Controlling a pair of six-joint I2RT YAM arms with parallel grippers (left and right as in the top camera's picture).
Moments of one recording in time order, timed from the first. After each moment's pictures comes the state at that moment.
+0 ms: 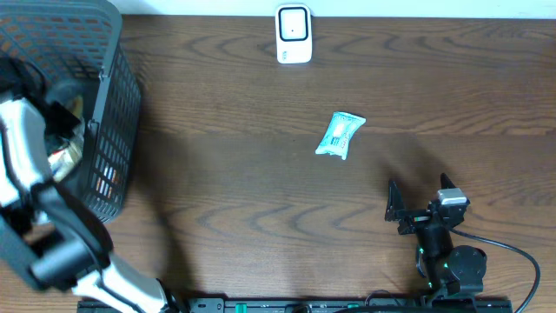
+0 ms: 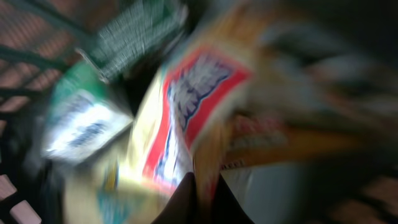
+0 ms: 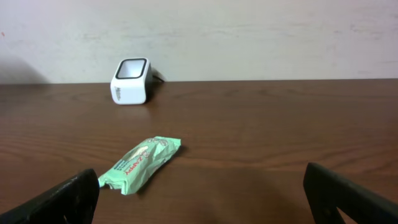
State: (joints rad) left arm 0.54 1.86 1.59 -0.95 -0.10 -0.36; right arm 0.04 0.01 0.01 -0.07 -0.09 0.07
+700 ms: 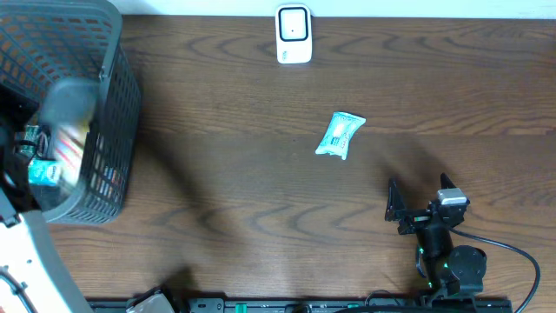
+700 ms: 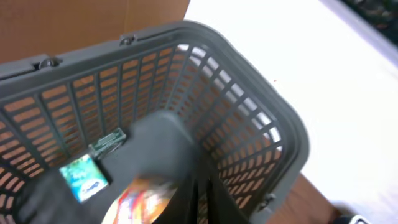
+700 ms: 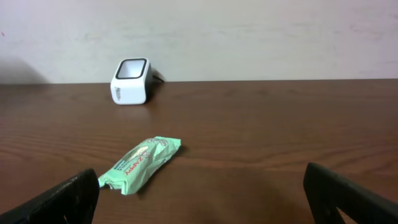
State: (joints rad) left arm 0.54 1.23 1.59 -0.85 0.05 -0.44; right arm 0.04 0.01 0.01 -0.07 -0.09 0.07
